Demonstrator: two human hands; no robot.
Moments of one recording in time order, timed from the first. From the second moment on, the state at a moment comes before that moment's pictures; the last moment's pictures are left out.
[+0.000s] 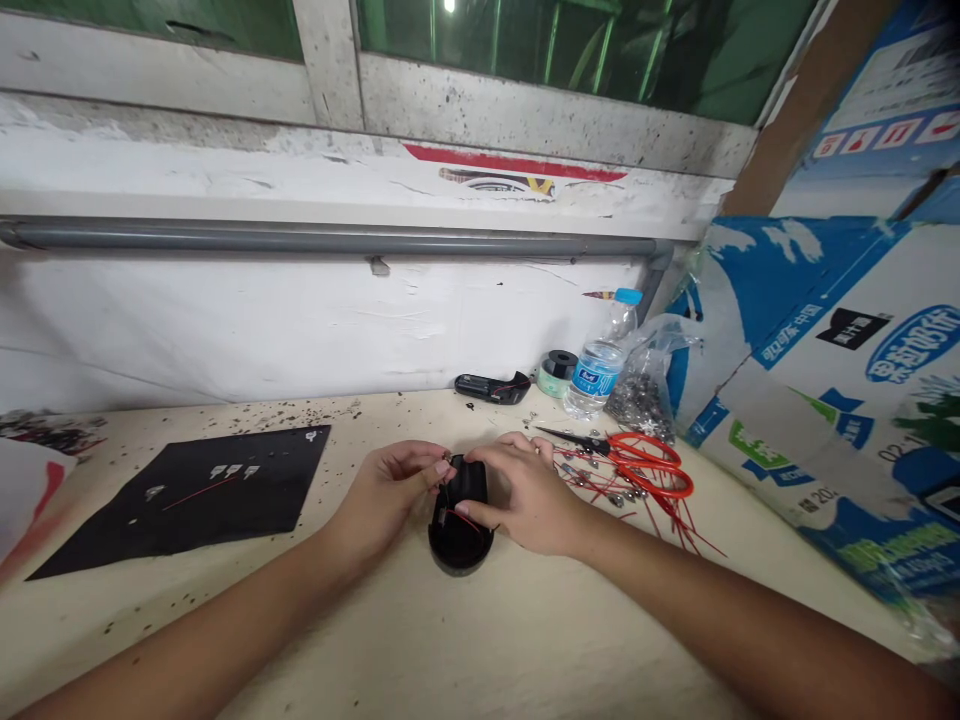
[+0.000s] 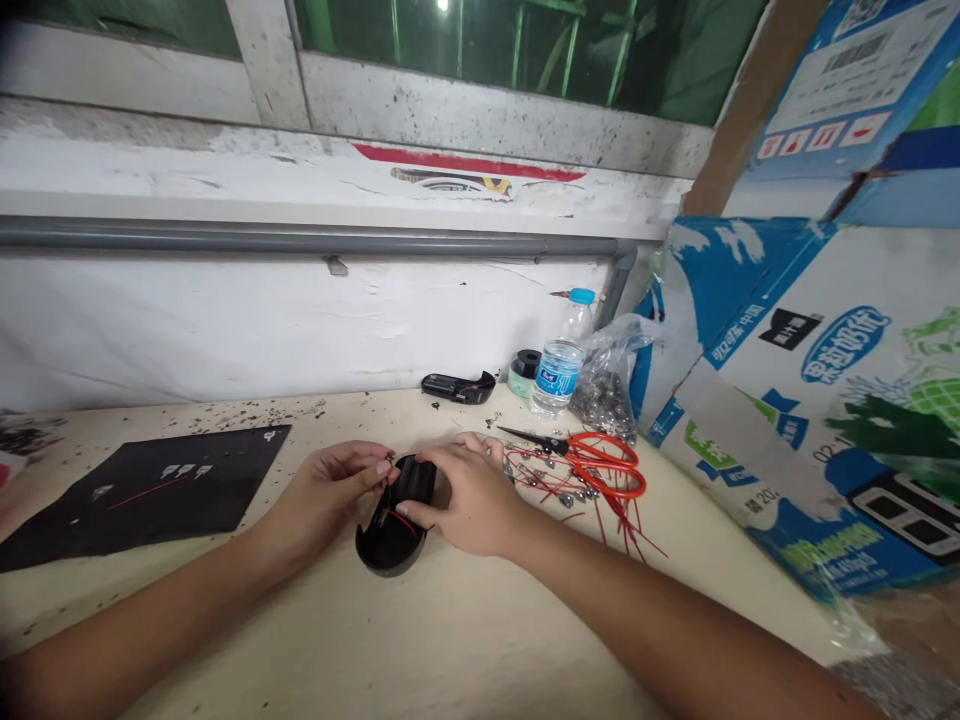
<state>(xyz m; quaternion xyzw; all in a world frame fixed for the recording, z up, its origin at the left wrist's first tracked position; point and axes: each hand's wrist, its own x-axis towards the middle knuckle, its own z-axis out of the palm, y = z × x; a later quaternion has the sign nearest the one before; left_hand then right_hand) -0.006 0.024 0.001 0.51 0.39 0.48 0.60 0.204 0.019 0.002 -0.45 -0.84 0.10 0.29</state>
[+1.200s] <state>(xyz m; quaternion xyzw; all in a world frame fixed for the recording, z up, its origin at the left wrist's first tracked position) -0.015 0.028 0.029 0.83 0.39 0.23 0.32 0.198 0.013 0.005 -0.46 -0.82 0.08 0.32</state>
